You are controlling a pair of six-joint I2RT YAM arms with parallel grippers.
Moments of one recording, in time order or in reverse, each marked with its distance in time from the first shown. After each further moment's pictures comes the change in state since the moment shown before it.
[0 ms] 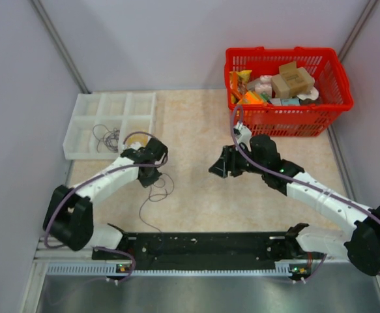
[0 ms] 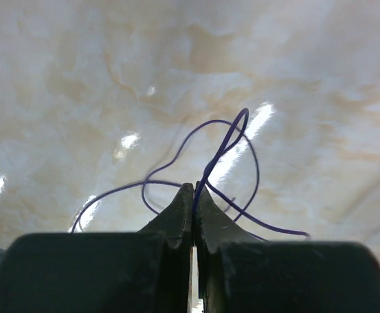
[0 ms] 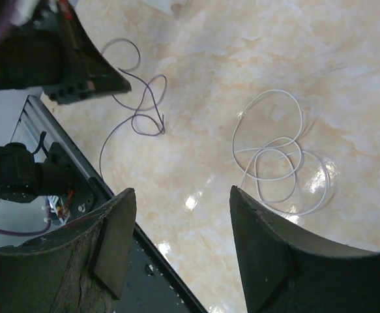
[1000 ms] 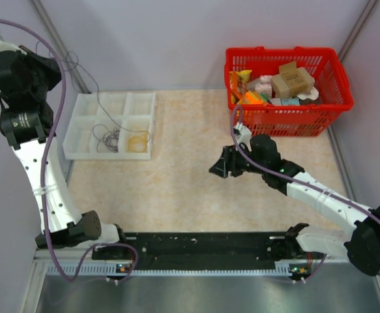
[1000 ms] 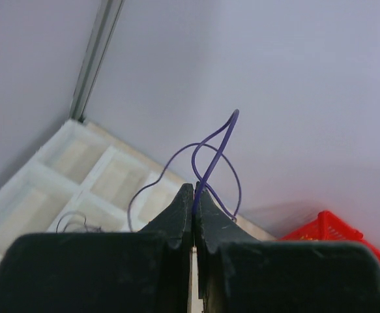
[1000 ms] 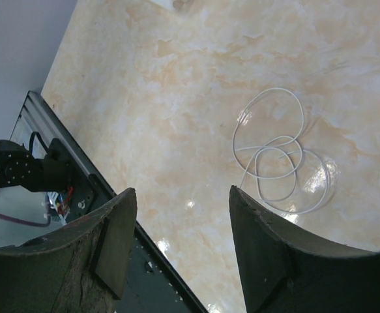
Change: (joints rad) left arm 0.814 -0.066 1.113 0.105 0.405 0.536; right arm -0.004 -0.001 0.000 -0.006 -0.017 -0.008
